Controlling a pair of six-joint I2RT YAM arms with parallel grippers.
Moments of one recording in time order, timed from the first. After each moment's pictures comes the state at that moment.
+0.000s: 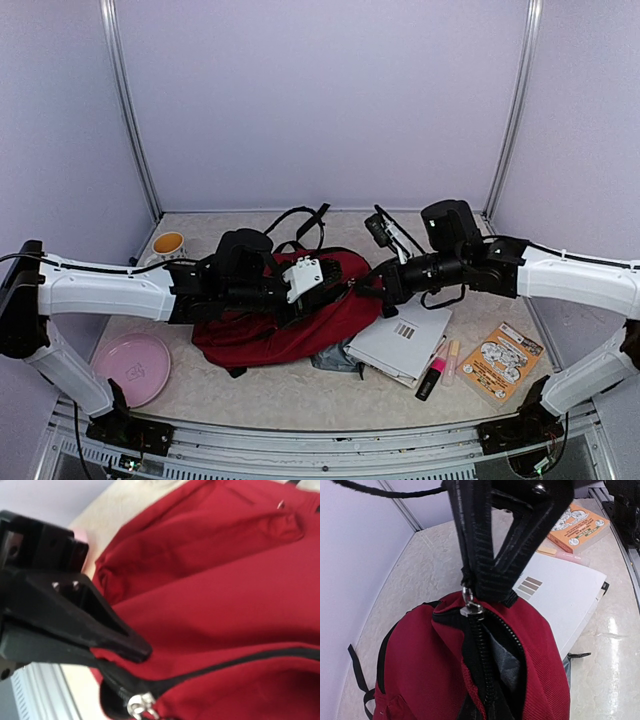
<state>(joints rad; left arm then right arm) -0.99 1.52 0.96 0.11 0.12 0.49 0.81 1.34 0.99 -0.19 -0.39 0.30</state>
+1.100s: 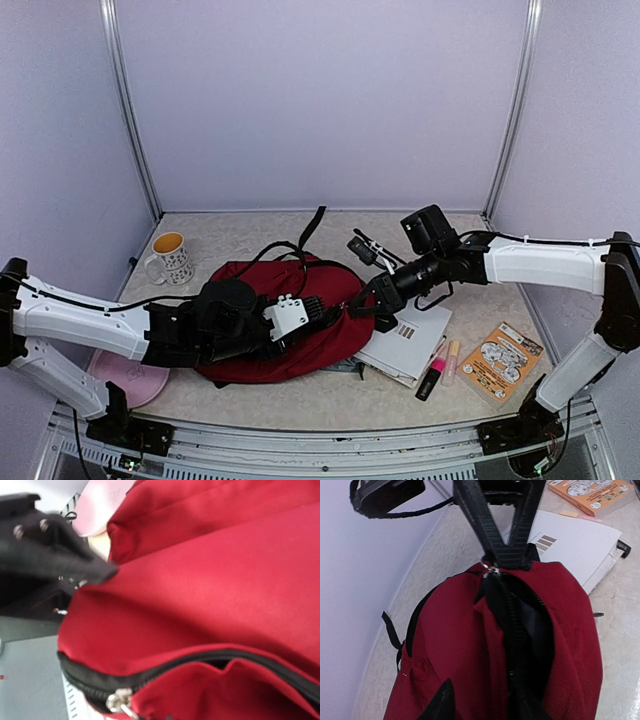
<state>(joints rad) -1.18 1.36 0.72 0.18 -0.30 0.49 0.73 1.54 1.06 -0.29 -0.78 0.16</state>
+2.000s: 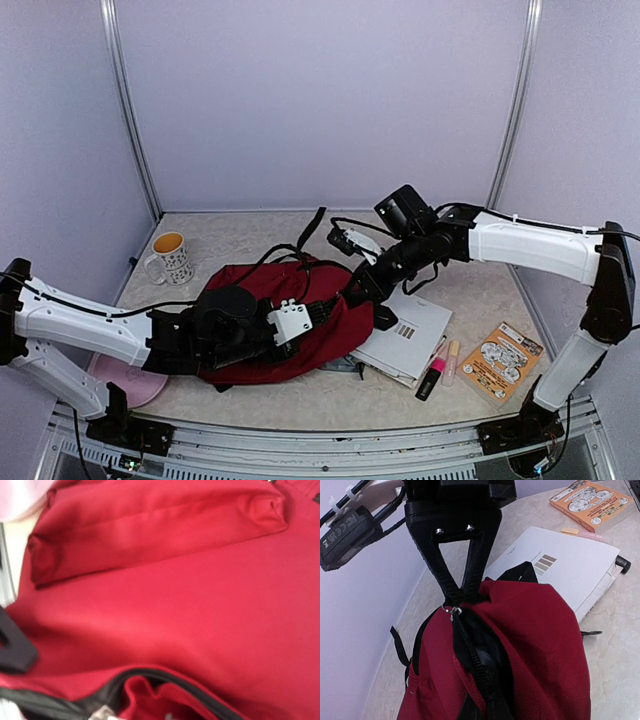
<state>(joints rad) -1.24 1.39 0.71 0.29 -0.35 0.52 0.80 1.64 1.34 -0.58 -0.40 -0.03</state>
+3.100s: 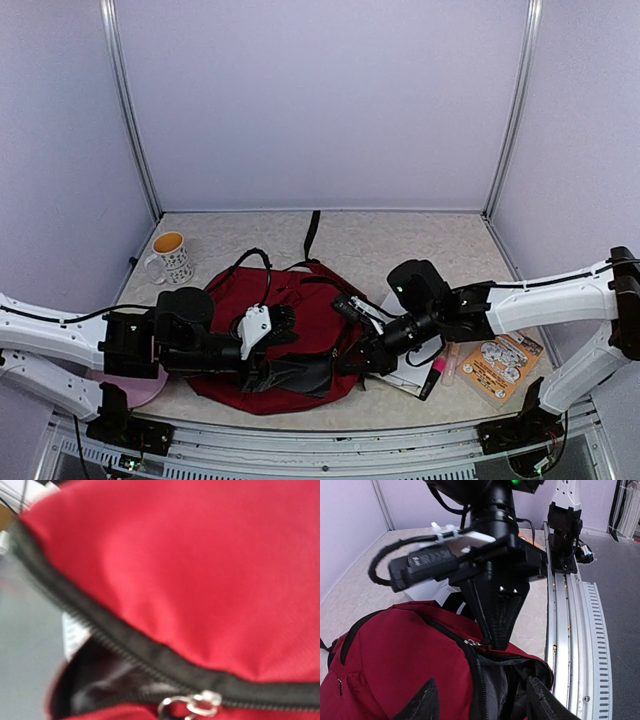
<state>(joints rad) -1.23 1.10 0.61 0.12 0.04 0.11 1.01 1.47 0.78 -0.01 -0.63 0.26</state>
